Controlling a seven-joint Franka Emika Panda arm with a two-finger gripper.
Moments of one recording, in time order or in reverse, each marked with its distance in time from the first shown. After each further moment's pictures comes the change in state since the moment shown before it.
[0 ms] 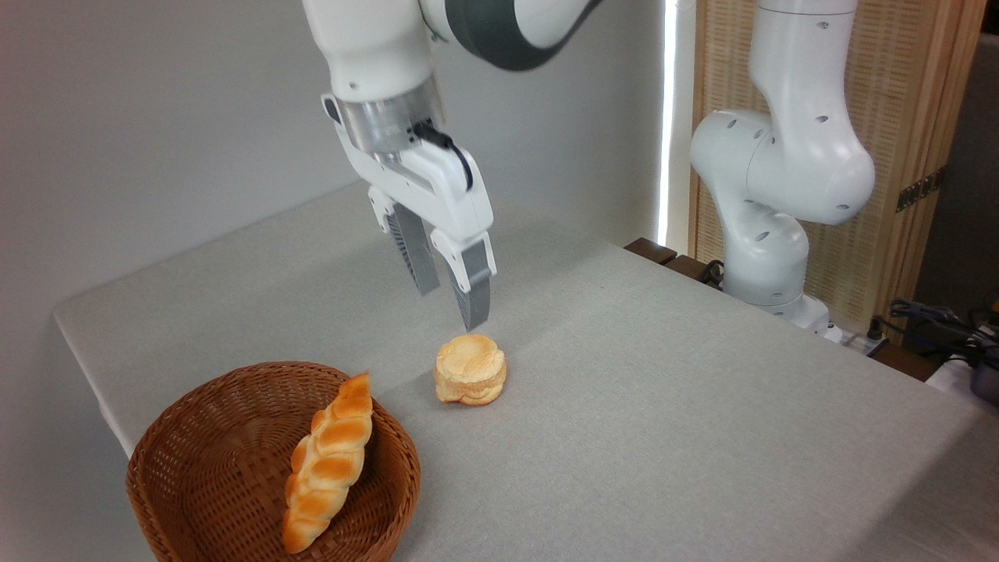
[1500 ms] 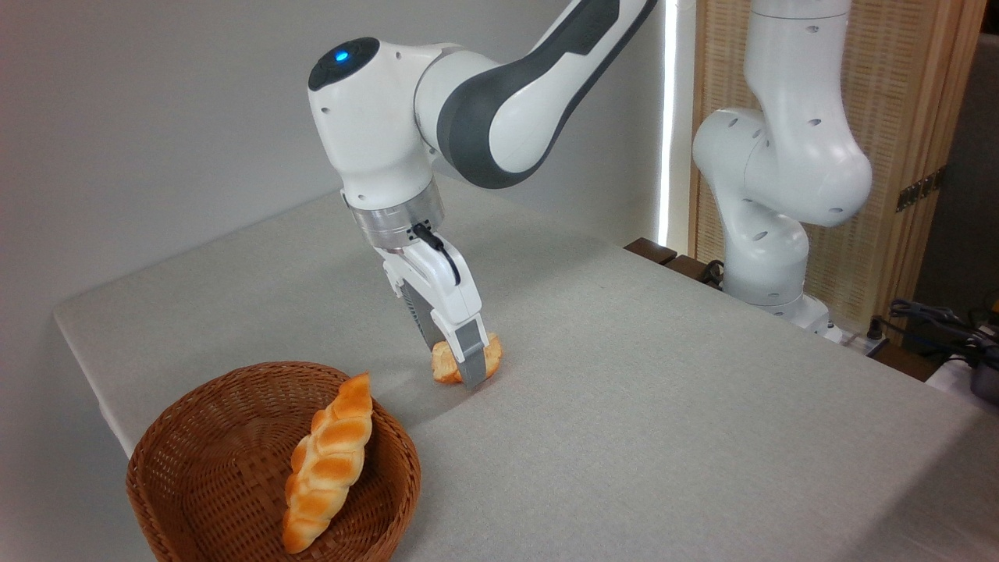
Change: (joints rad) arm -0.081 0.075 -0.002 -0.183 0.000 0.223 0.009
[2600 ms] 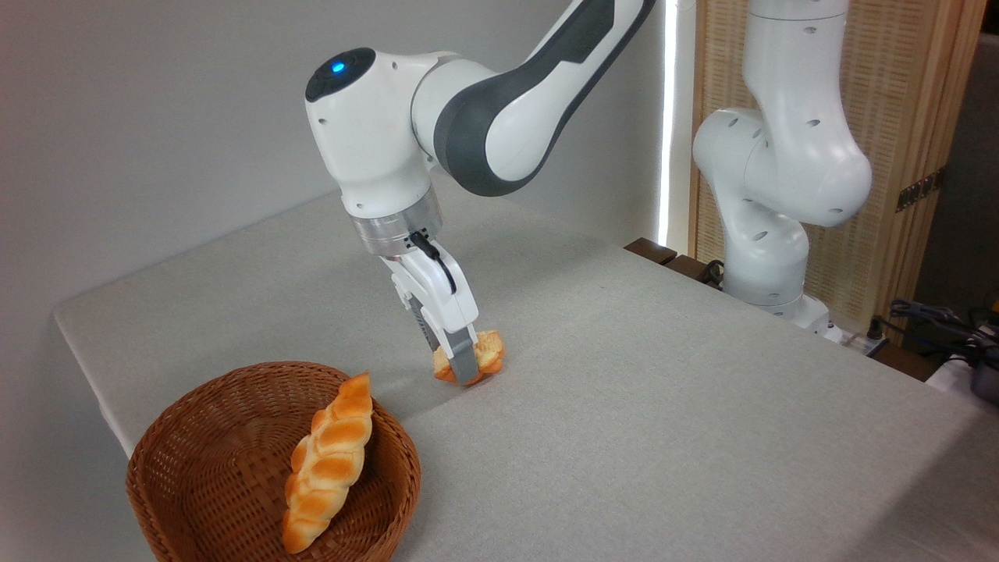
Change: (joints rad) arm -0.001 0.015 0.008 0.014 0.000 0.001 0.033
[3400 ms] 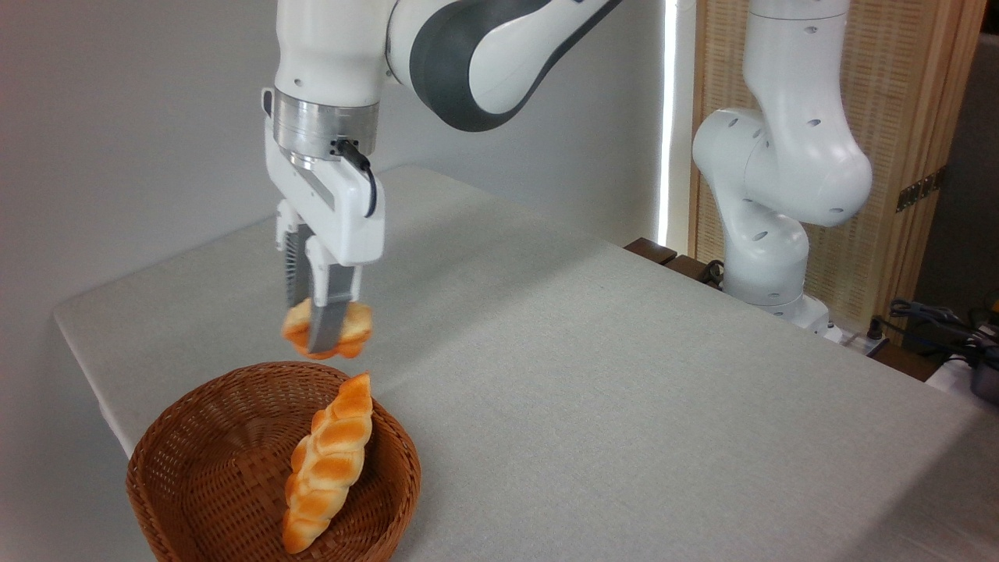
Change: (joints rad) arm 0.007 -0.003 0.007 0.172 -0.056 0.295 0.000
